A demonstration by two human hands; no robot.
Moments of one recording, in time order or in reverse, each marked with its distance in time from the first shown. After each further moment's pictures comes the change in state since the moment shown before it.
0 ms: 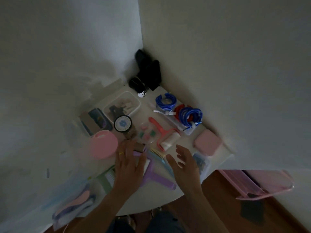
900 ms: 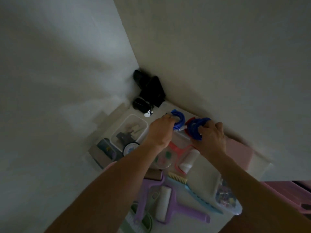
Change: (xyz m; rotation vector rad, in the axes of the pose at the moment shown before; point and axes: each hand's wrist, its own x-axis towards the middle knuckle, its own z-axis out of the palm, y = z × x) left_hand 0.216 0.055 0.039 0.417 -0.237 0.502; right_hand 0.168 -0.022 -0.009 -0.830 0.212 -0.232
